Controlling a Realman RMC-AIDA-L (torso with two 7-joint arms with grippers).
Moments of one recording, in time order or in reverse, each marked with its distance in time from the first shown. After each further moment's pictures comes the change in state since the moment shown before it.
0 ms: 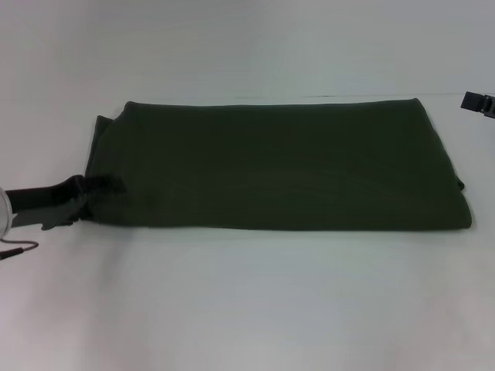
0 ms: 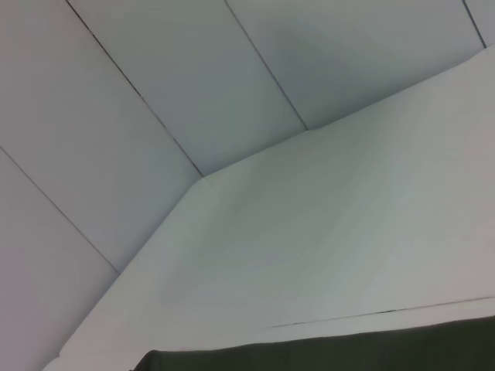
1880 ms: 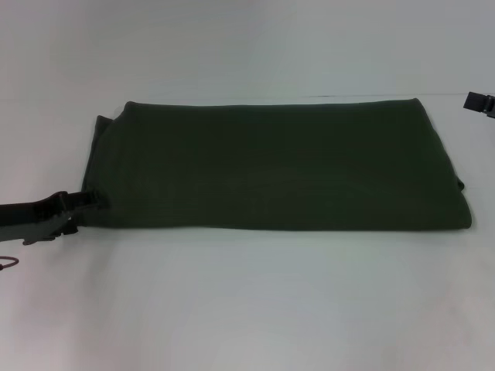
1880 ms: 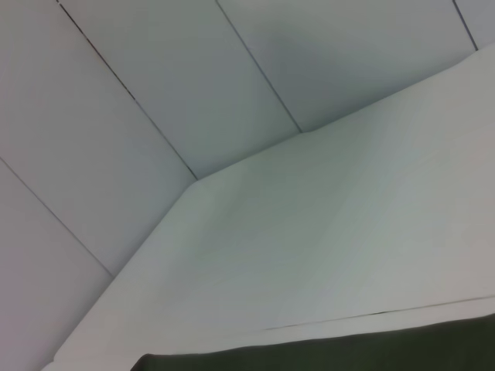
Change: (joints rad) left arm 0.039 0.011 0.002 0.033 0.035 0.041 0.023; right arm -0.003 0.000 0.006 0.002 0.000 0.007 0.000
